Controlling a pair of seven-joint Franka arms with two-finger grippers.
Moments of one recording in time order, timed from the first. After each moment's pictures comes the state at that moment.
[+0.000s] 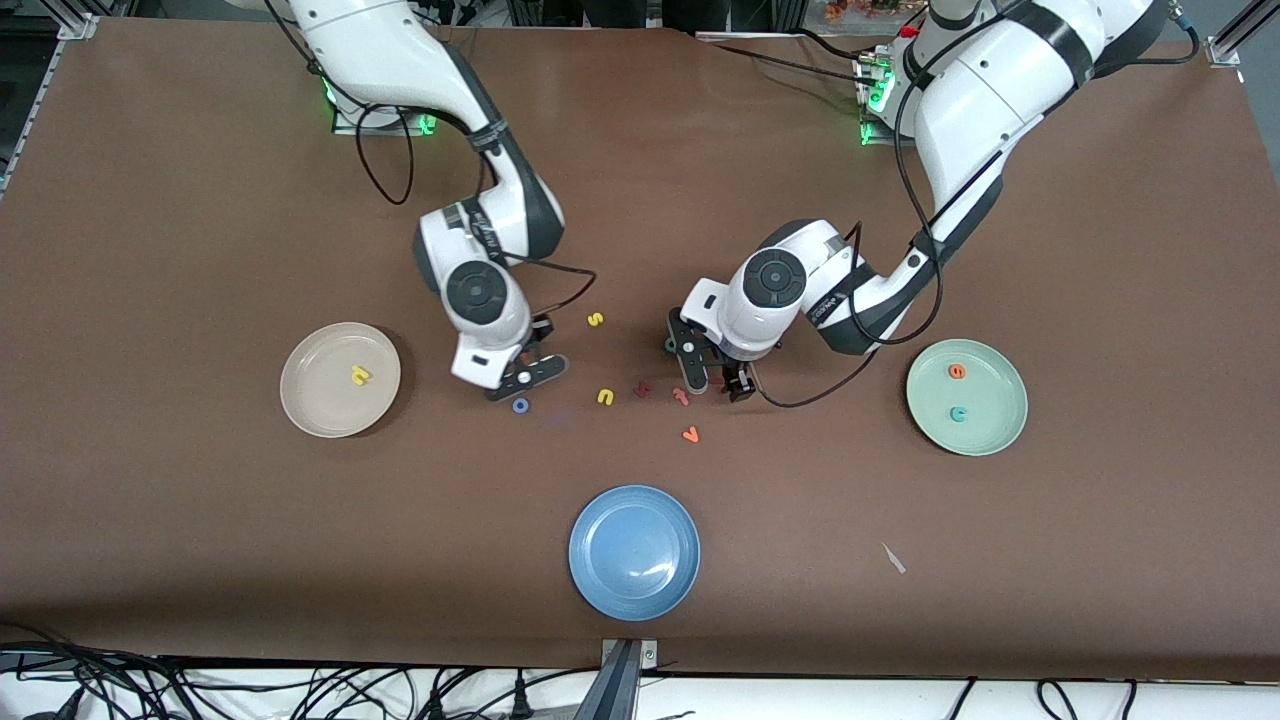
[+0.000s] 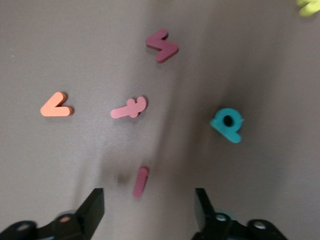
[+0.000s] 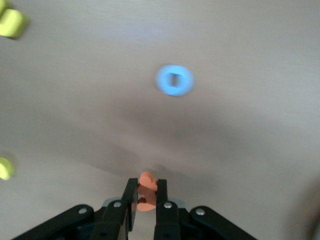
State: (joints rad) left arm -0.04 0.80 -0.63 -1.71 0.53 2.35 0.40; right arm 0.75 0.61 -0.28 -1.74 0.17 2.15 -0.06
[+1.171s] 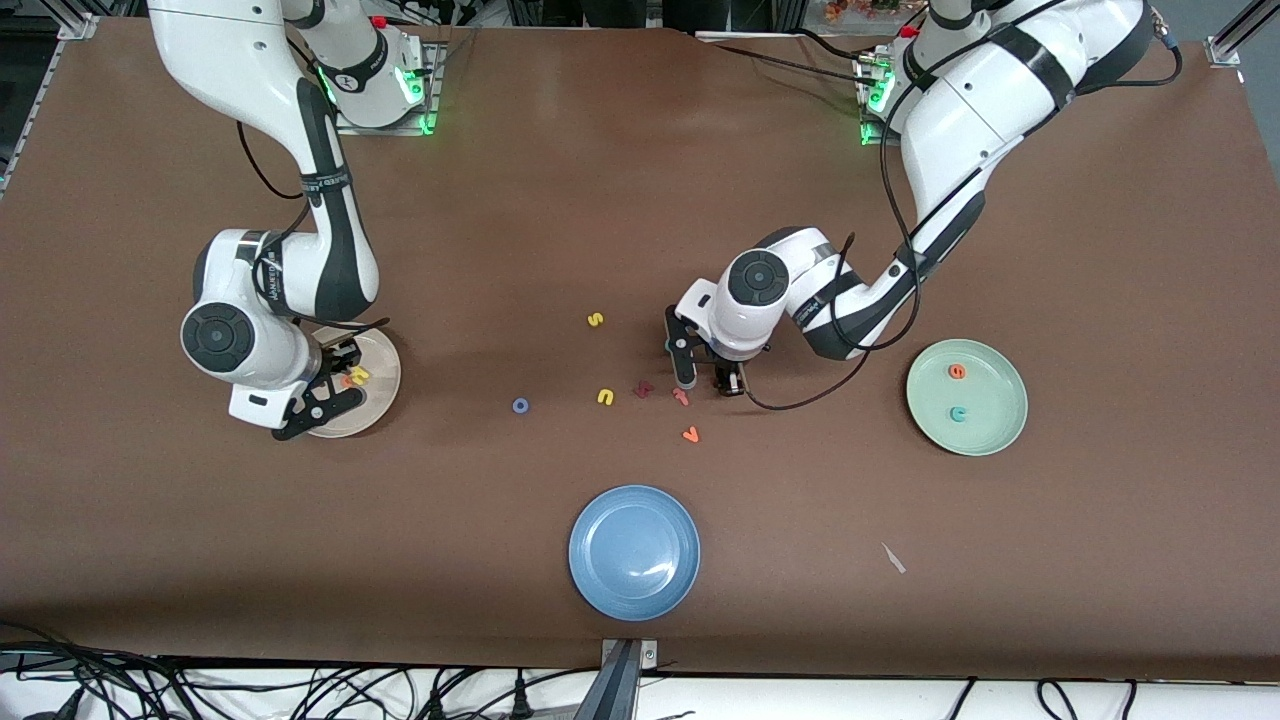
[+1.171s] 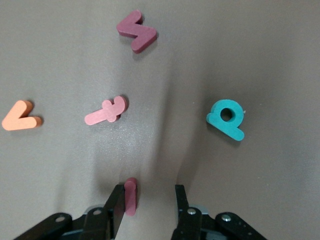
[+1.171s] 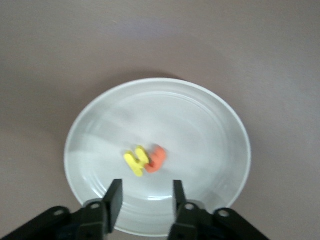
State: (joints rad) left arm -0.05 0.84 -0.63 -1.71 0.61 2.36 0.41; right arm 0.65 0.56 -0.56 -1.83 0.18 2.13 -0.51
